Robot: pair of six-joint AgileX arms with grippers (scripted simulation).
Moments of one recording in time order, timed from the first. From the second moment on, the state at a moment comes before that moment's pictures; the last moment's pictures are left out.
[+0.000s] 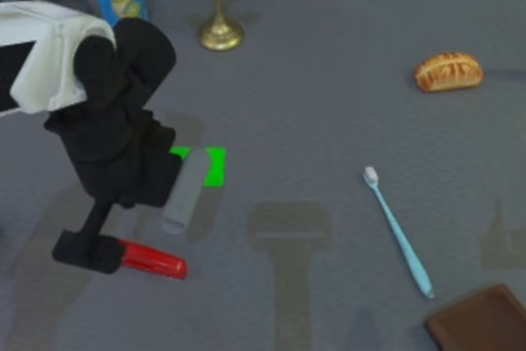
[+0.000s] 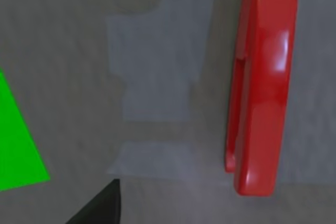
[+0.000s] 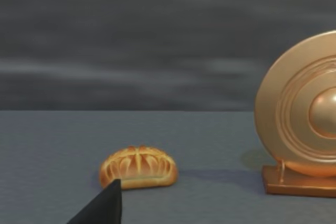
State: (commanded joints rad) left arm -0.46 1.73 1.15 -0.99 0.00 1.39; right arm 0.00 0.00 0.00 0.00 0.00 0.00
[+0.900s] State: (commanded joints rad) left arm -0.45 1.85 0.99 -0.70 0.00 1.40; right arm 0.00 0.00 0.00 0.00 0.00 0.00
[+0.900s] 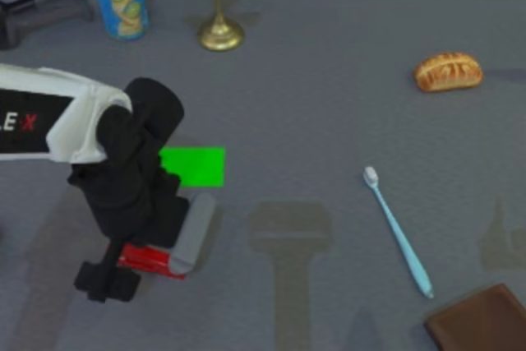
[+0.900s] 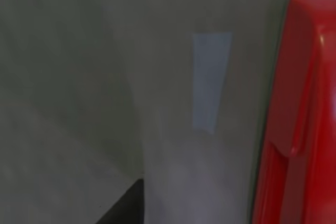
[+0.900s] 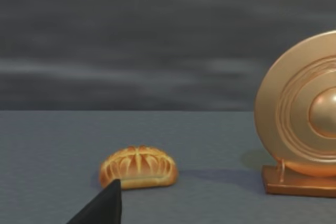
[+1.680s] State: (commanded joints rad) left arm -0.45 1.85 0.99 -0.70 0.00 1.40; right arm 0.00 0.00 0.00 0.00 0.00 0.00
